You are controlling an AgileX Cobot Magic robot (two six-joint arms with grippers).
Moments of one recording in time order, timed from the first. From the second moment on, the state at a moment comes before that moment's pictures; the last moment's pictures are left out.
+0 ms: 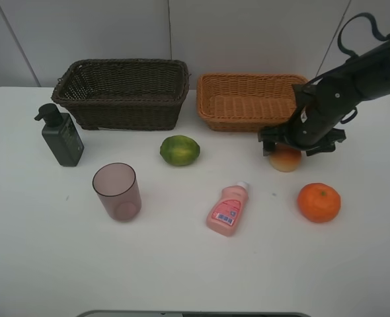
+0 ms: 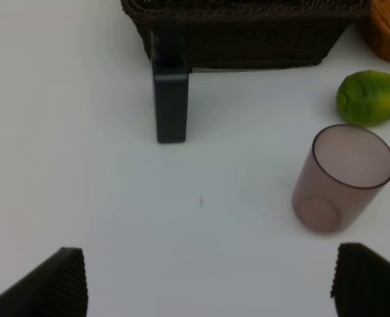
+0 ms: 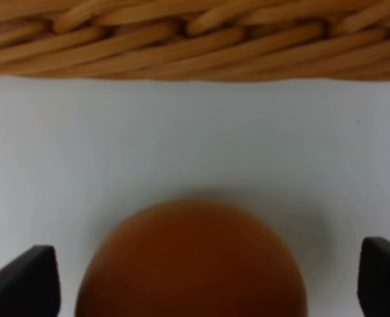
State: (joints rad) left arm -0.06 -0.01 -0.50 -0.08 1.06 0.04; right arm 0.28 1.94 -1.00 -0.44 0.38 0.62
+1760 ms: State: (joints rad) left arm -0.06 -0.01 -0.50 -0.08 1.06 0.04; right arm 0.29 1.97 -1.00 -0.45 0.39 0.65
